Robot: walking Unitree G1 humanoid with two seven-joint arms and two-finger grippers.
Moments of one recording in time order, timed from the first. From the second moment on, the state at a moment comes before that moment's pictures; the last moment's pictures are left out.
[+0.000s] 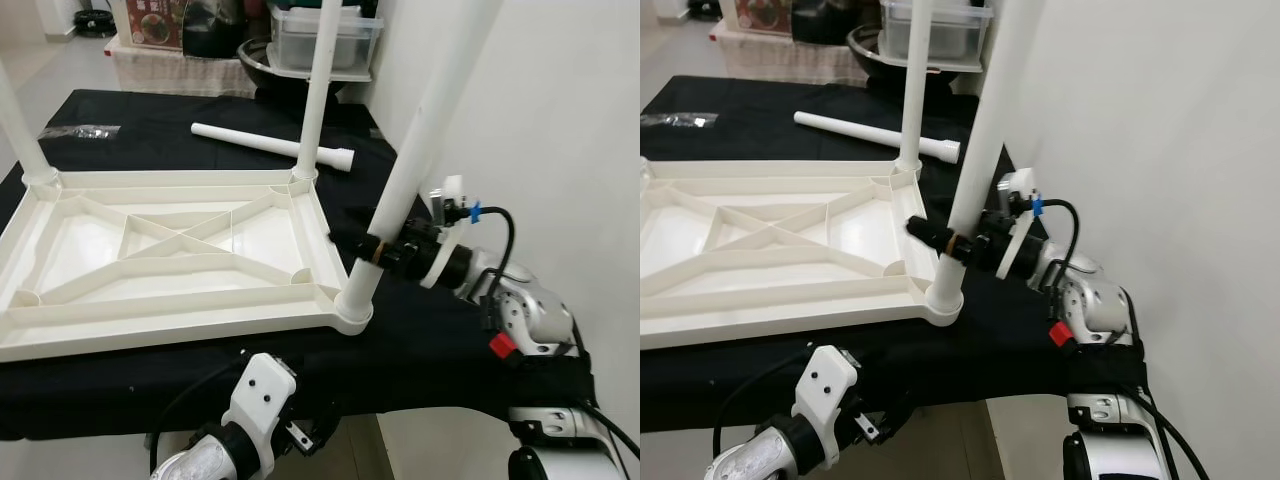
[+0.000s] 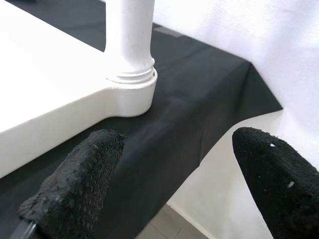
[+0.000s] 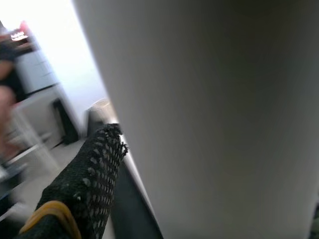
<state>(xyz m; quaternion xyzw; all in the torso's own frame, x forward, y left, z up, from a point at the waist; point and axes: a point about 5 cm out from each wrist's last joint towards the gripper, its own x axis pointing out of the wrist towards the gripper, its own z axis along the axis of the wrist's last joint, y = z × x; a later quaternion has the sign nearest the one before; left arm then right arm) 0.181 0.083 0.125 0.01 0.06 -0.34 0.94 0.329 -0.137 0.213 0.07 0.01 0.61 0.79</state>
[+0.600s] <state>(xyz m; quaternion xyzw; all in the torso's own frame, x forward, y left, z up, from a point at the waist) 0.181 0.083 0.125 0.01 0.06 -0.34 0.94 0.347 -0.097 0.223 0.07 -0.05 0.55 0.83</state>
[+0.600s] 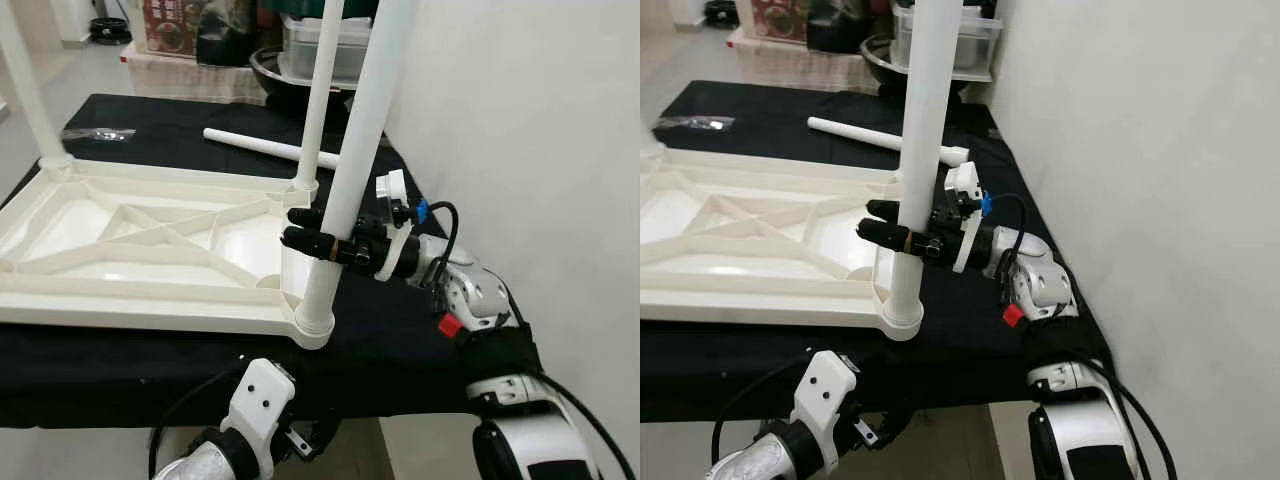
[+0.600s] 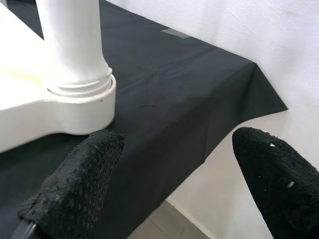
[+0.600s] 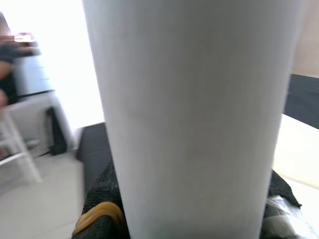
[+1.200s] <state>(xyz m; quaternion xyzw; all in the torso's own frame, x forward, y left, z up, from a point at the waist) 0.184 0.085 0.124 0.01 0.06 -0.34 0.94 0.342 -0.146 0.214 0.07 -0.05 -0.13 0.99</state>
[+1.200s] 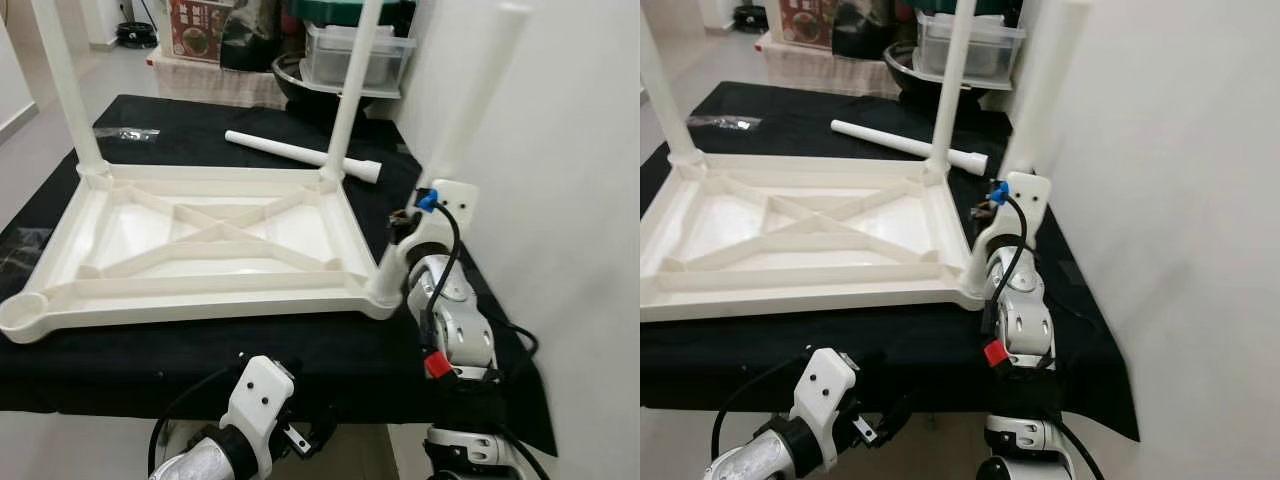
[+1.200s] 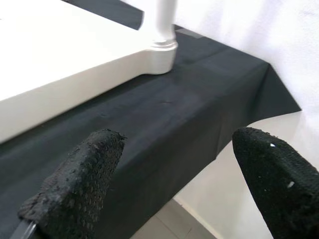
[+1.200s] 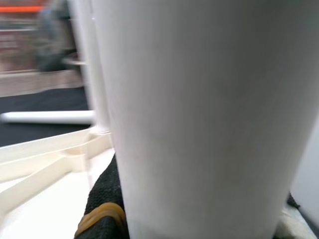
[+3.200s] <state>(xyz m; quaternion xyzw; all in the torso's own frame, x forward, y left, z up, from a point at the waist) 0.183 0.084 0.123 0.01 0.06 -0.34 0.94 0.352 -0.118 0.220 0.06 -0.05 0.10 0.99</state>
